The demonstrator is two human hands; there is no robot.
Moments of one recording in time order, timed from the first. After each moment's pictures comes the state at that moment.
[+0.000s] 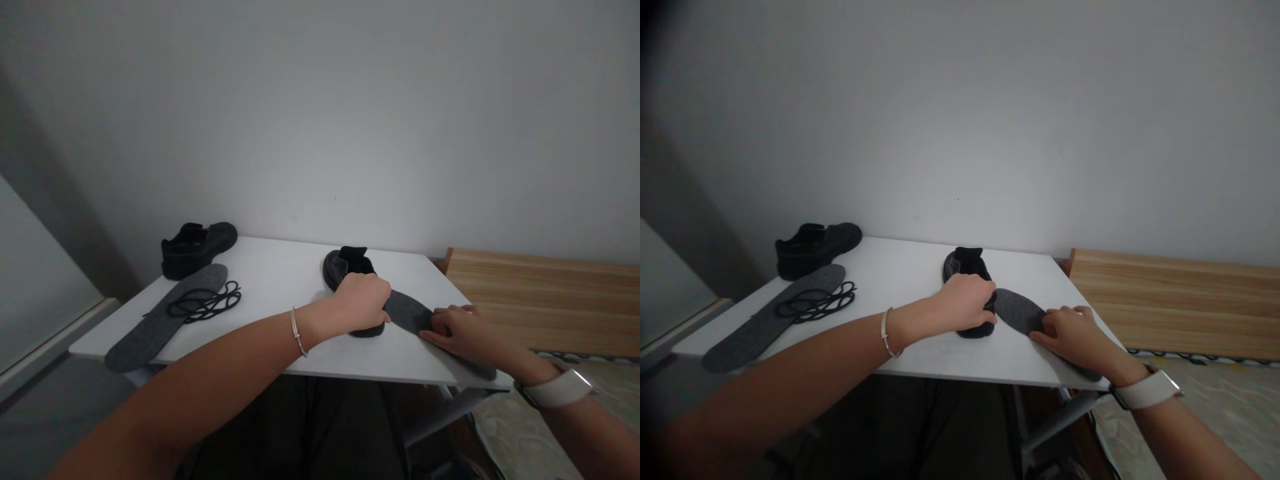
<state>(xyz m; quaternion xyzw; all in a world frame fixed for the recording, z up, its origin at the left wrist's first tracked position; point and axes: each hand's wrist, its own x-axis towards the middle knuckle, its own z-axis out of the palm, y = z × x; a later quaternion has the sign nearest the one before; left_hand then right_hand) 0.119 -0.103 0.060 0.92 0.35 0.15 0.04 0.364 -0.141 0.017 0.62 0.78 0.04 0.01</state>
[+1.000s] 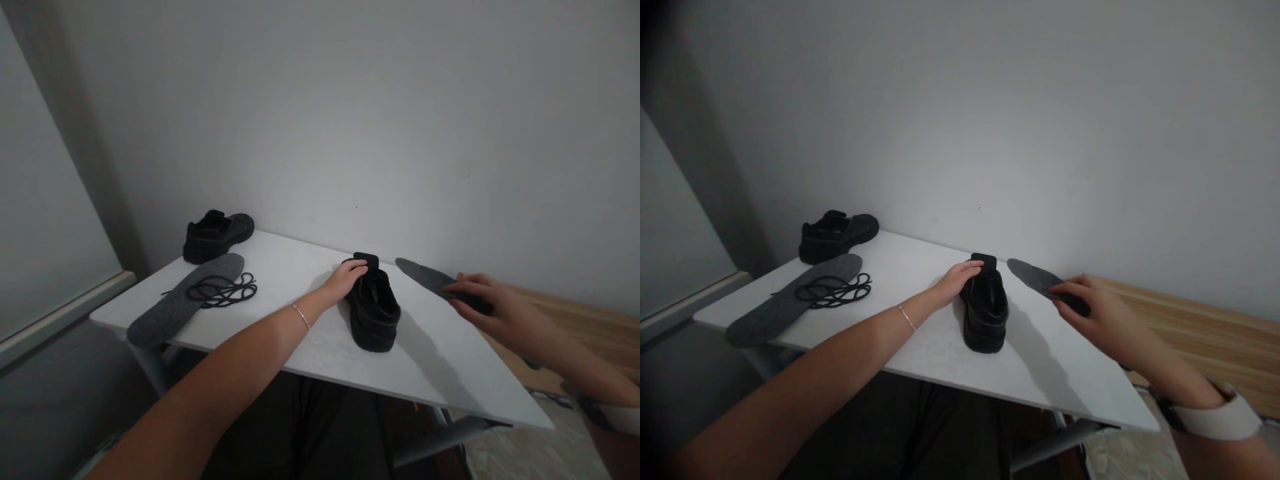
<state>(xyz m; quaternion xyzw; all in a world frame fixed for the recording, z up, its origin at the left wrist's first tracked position) 0.089 -0.013 -0.009 0.58 0.32 0.54 0.52 0.343 -0.129 0.106 0.55 0.82 0.06 -0.15</state>
